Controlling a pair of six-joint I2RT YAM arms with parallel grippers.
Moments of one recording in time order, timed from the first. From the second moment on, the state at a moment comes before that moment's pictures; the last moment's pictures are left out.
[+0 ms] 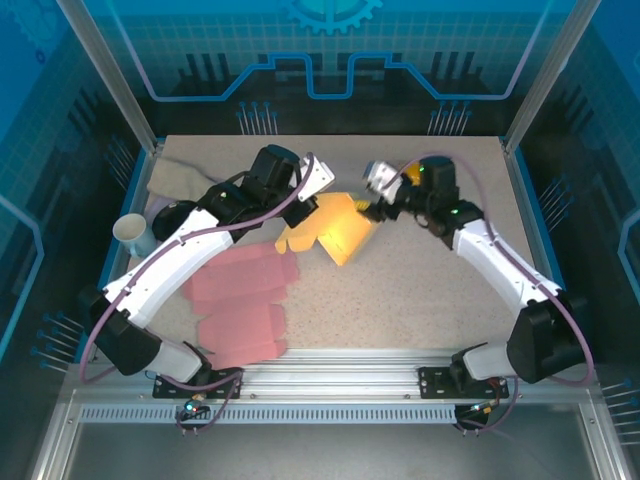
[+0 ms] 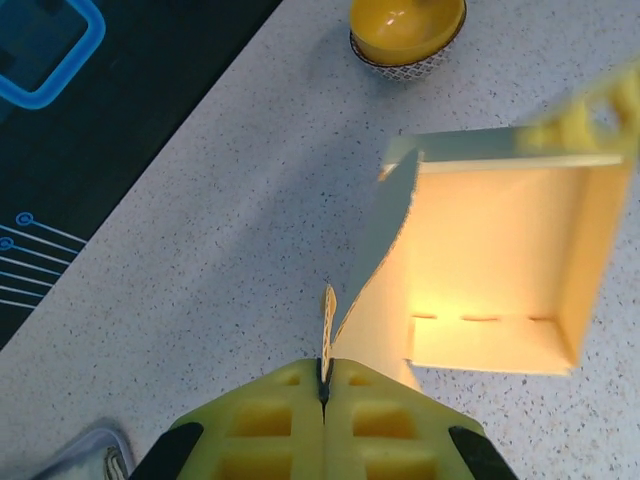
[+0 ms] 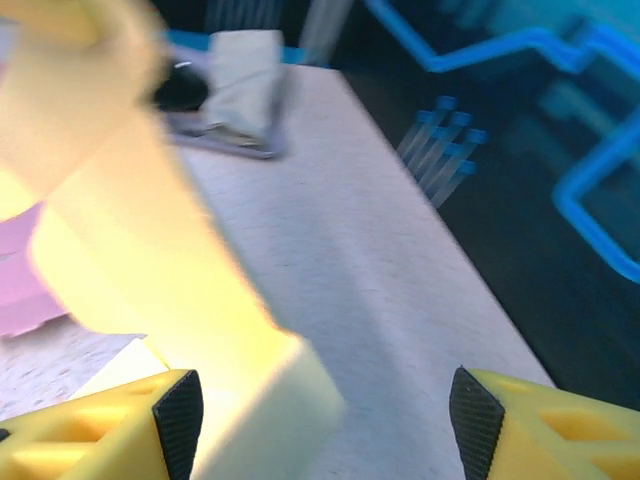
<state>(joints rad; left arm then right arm) -0.63 1.47 1.52 -0.75 -0.07 0.38 0.36 1.38 1.08 -0.16 -0.55 -0.71</state>
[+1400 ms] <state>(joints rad) -0.25 1.22 1.22 -0.62 0.01 -0.27 0.35 1.37 0.81 0.19 -0.57 -0.74</state>
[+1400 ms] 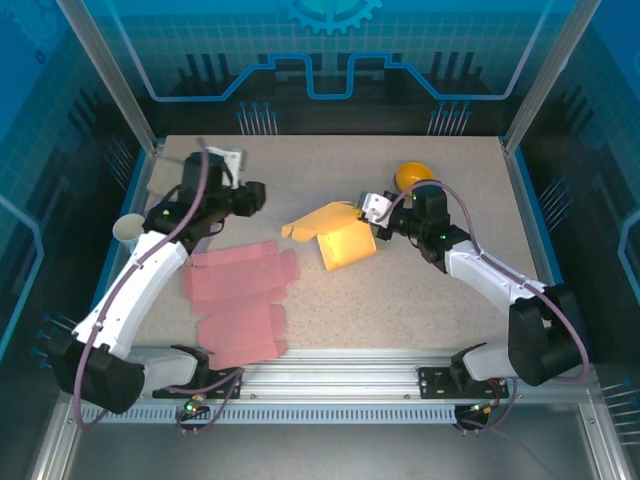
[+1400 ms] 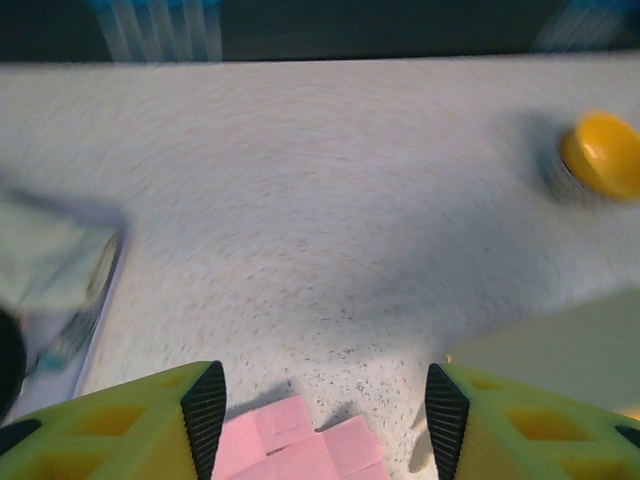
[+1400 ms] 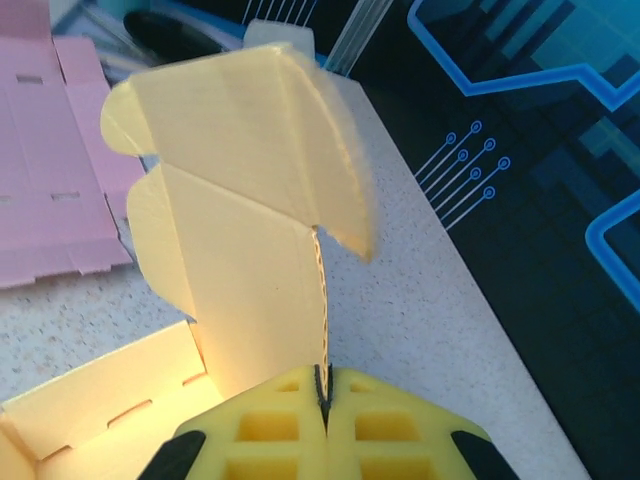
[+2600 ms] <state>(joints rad) -0.45 1.49 1.09 -0.47 0.05 -0.12 0.21 1.57 0.75 0.31 -0.80 -0.75</state>
